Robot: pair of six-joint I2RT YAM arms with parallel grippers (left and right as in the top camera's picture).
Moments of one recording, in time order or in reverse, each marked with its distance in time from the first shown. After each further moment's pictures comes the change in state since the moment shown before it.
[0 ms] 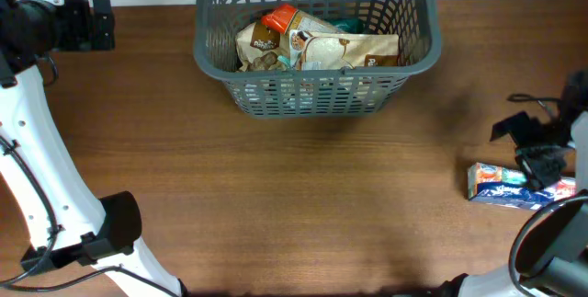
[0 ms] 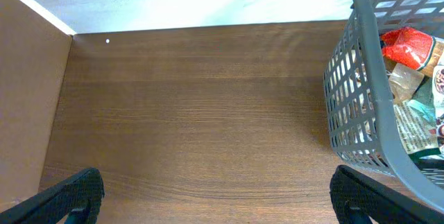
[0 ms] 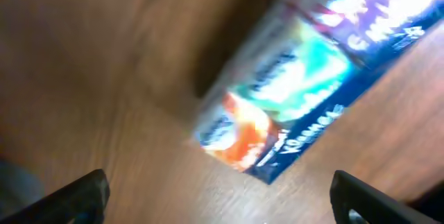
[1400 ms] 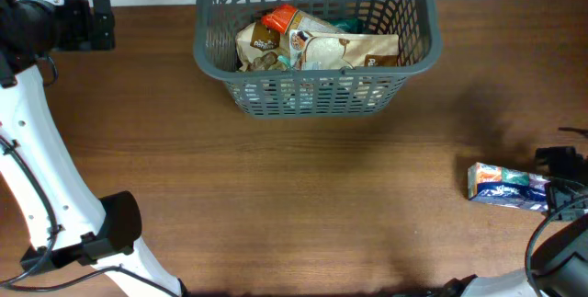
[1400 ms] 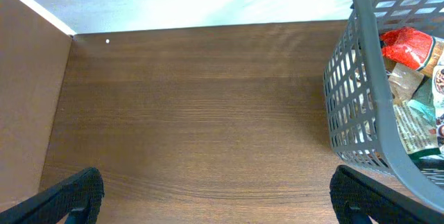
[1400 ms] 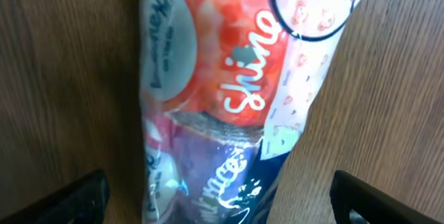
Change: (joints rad) left arm 0.000 0.000 0.000 0.000 0.000 0.000; right arm -0.264 0.000 -0.197 0.315 0.060 0.123
